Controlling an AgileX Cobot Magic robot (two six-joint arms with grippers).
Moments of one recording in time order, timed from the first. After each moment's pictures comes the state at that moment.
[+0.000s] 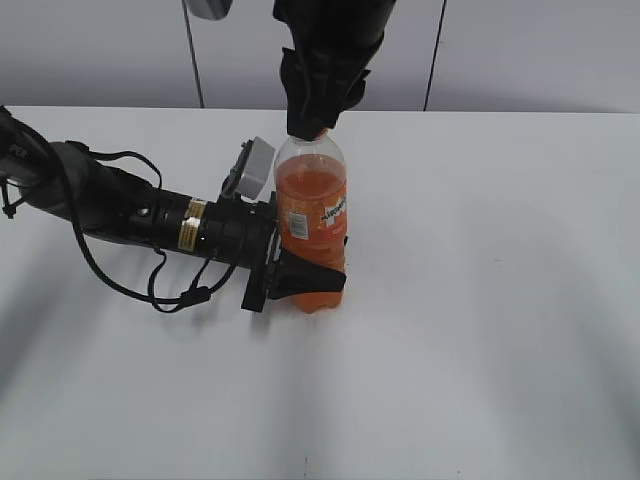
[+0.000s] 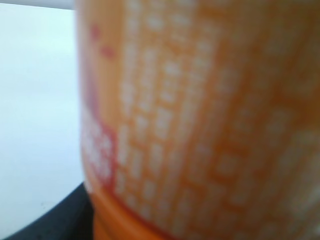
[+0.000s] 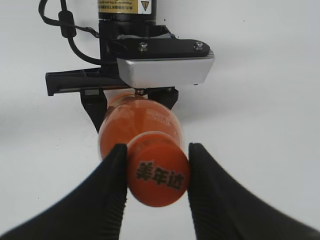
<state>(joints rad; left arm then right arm) -0.30 2.40 -1.33 1.59 -1.23 -0.74 0.72 1.96 -1.93 0.06 1.24 -0.84</state>
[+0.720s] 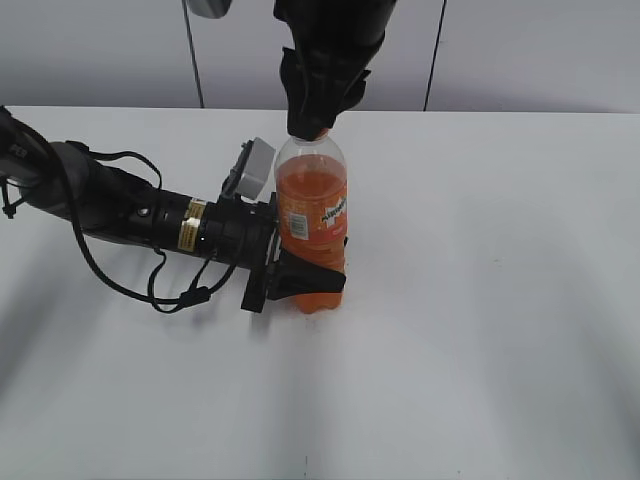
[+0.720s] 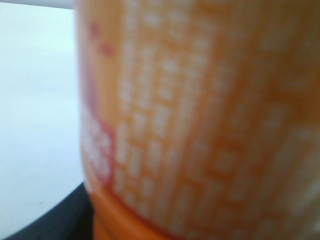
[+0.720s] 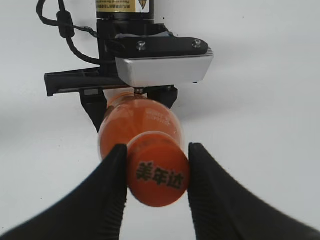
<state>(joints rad) -0.30 2.40 -1.33 1.59 -1.23 -0.74 0.72 1.96 -1.93 0.06 1.25 -0.81</state>
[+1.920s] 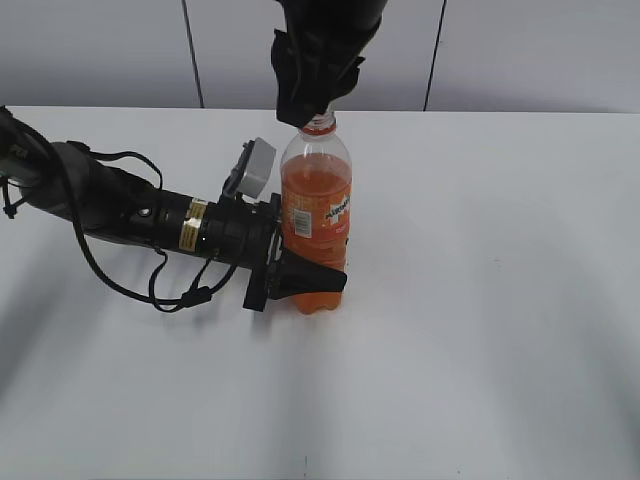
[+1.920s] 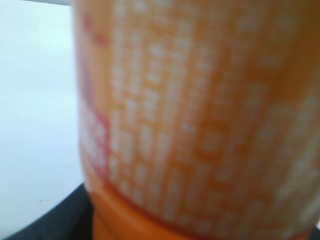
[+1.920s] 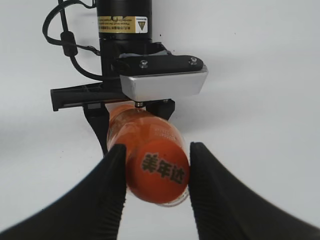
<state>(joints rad) -0.30 2.40 -1.33 1.59 -1.23 -0.76 0.73 1.94 -1.93 0.08 1.23 -0.81</state>
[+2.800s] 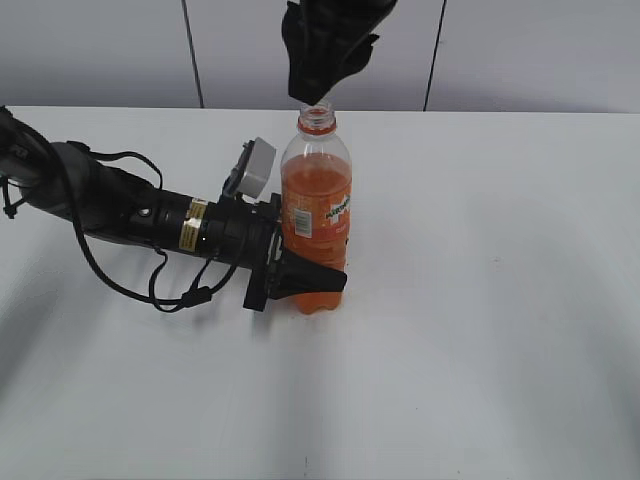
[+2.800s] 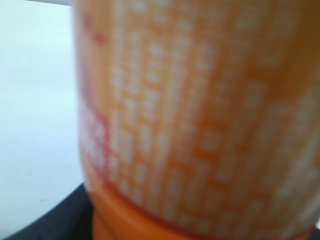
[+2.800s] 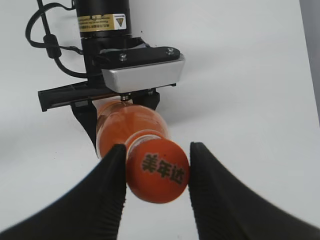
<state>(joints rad) -0.30 2.40 -1.33 1.58 -1.23 -0.76 0.73 1.91 -1.93 0.03 1.23 -0.71</state>
